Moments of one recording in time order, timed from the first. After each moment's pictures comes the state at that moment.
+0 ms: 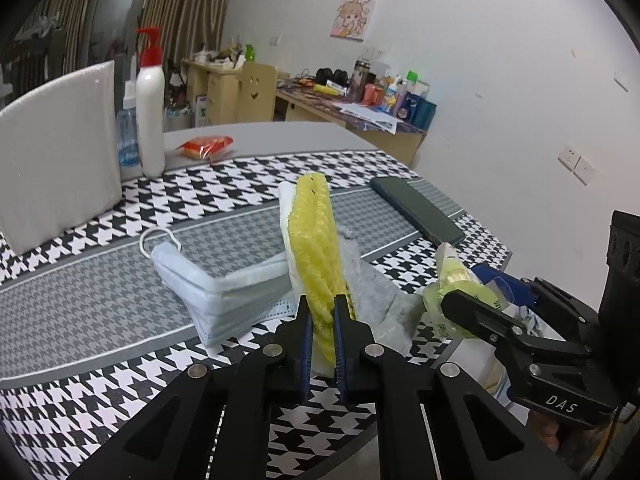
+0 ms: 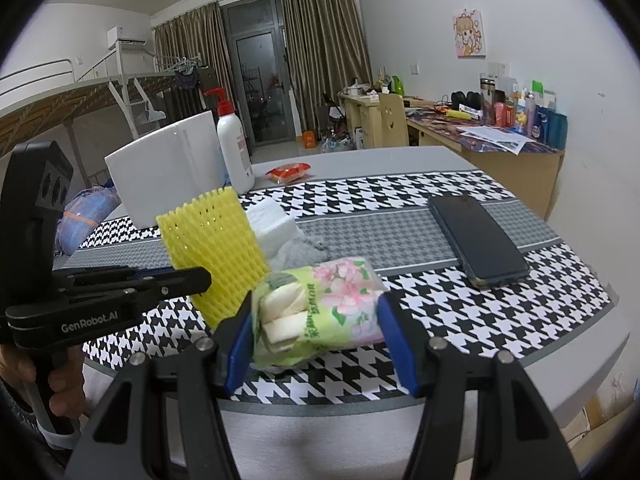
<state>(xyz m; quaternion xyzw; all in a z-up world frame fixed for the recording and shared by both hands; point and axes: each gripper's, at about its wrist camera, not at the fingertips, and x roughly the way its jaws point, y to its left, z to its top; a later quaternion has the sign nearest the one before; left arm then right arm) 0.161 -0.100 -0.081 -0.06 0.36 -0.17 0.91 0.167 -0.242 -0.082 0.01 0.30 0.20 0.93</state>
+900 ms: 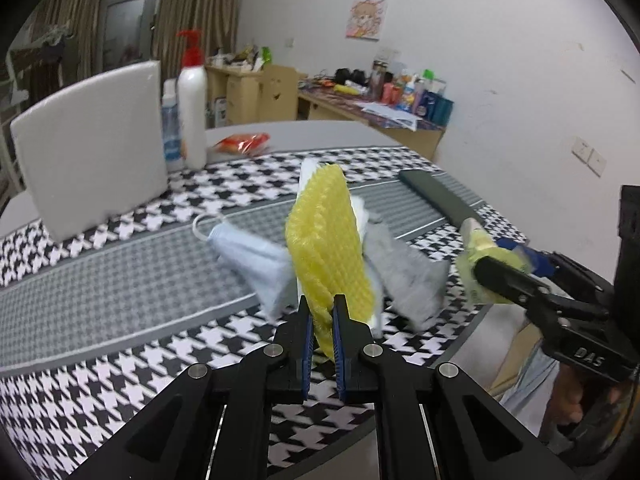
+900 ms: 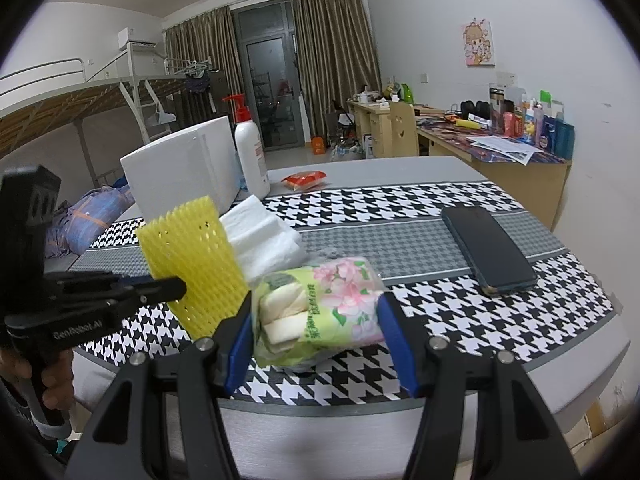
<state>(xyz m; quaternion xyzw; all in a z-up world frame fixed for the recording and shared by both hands) 0.133 -0.065 -0.086 -0.05 0.37 -0.13 0.92 0.162 -0.231 -0.076 0.00 0.29 0.22 0.93</state>
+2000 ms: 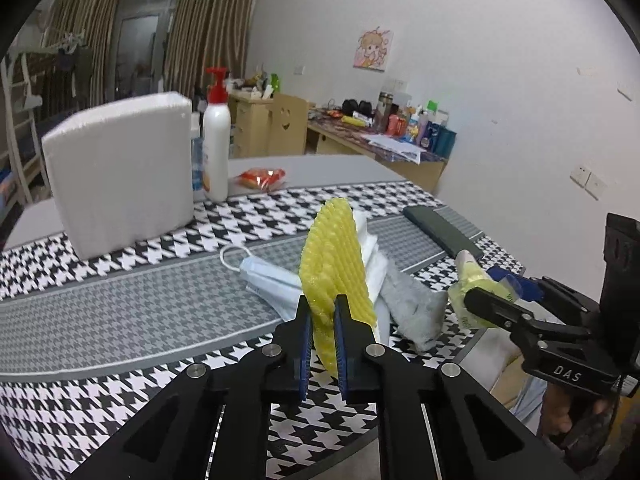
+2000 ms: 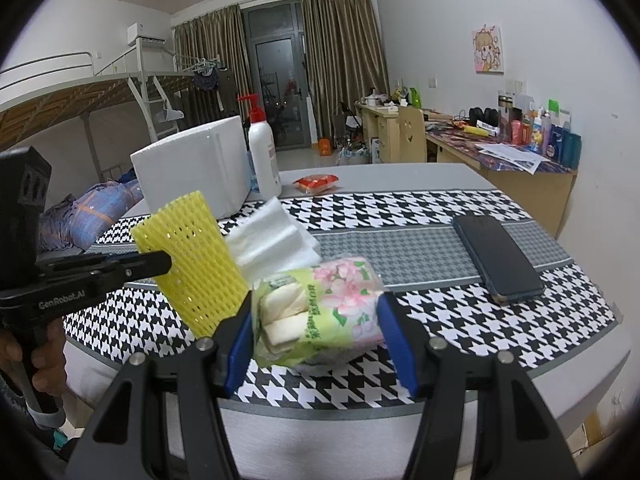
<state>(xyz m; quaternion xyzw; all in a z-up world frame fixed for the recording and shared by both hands) 0.104 -0.043 -0.050 -0.05 0.31 -0.12 0.94 0.156 -0.220 -0.069 -0.01 0.28 0.22 0.93</state>
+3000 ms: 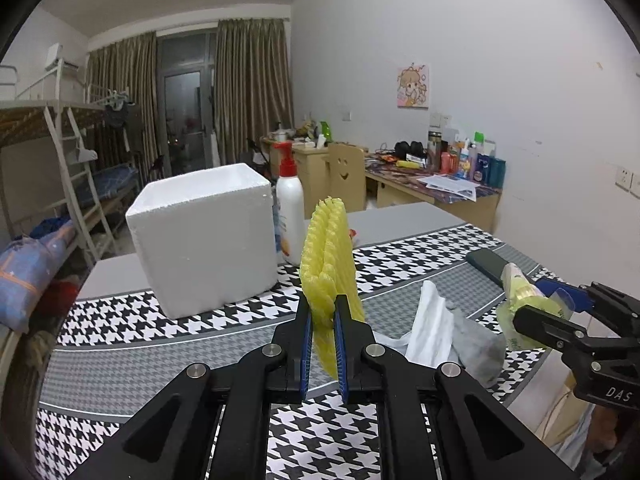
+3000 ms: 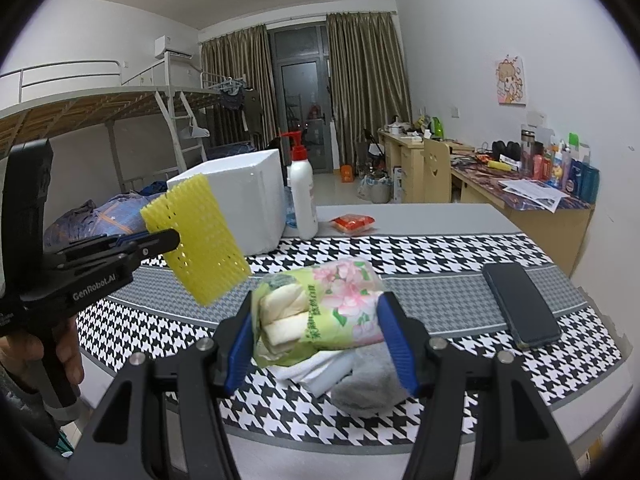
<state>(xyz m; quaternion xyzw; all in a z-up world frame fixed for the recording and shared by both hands) 0.093 -0.017 -0.016 0.00 0.23 -0.01 0.97 0.149 -0.191 -0.040 -0.01 0.23 0.26 0.94</state>
